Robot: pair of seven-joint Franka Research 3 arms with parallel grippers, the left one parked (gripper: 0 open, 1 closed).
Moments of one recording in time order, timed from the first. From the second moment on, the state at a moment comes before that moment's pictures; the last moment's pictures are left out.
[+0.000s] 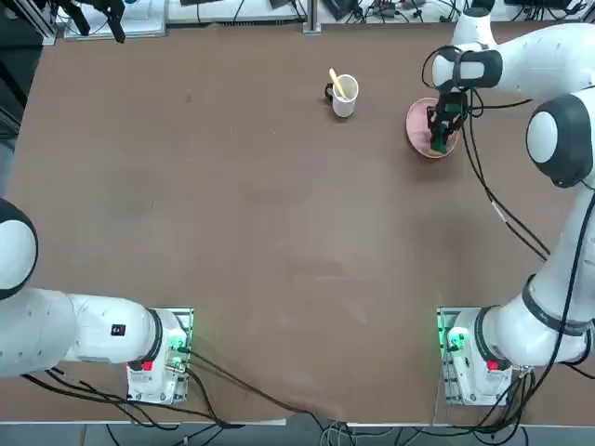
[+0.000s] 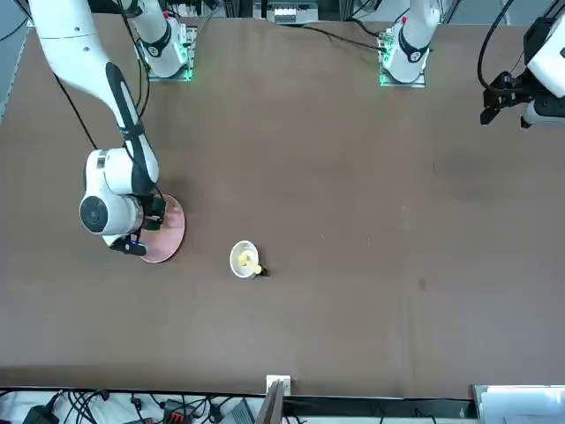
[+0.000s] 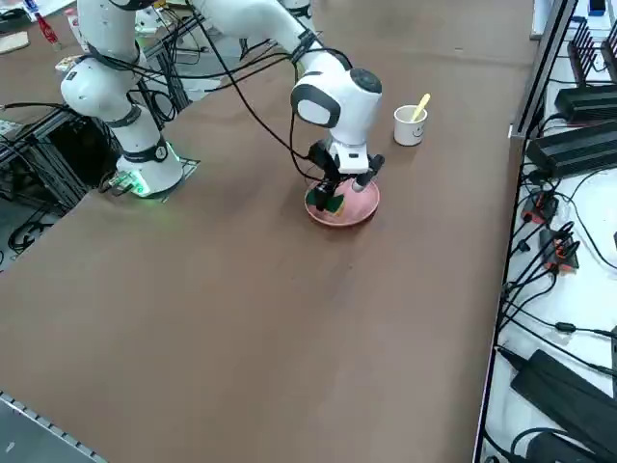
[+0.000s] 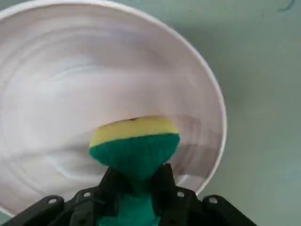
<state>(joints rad) 0.16 0.57 -0.09 -1.86 0.00 2.13 0.23</state>
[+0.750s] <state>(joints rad) 0.15 0.59 -0.09 -1.82 -0.02 2.16 0.23</state>
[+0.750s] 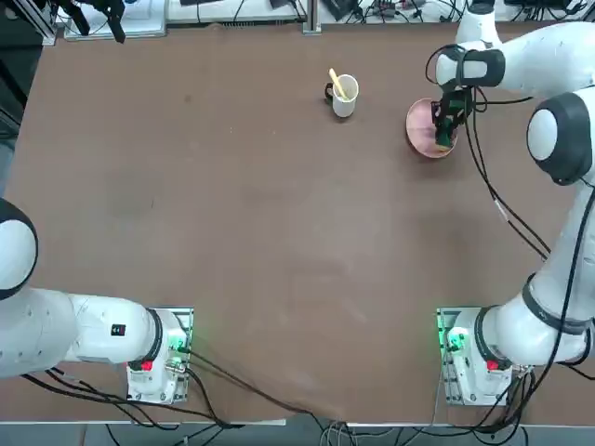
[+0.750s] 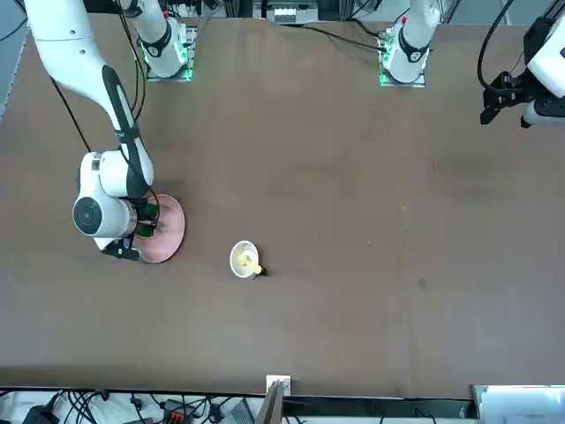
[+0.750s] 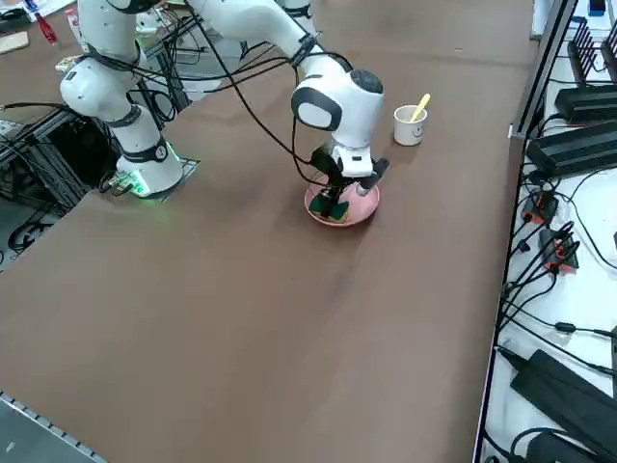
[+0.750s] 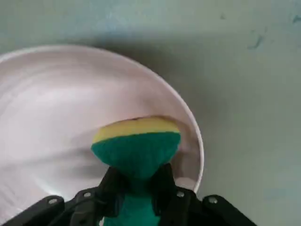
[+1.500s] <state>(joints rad) 0.19 0.64 -0.08 -1.73 -0.02 2.17 0.38</state>
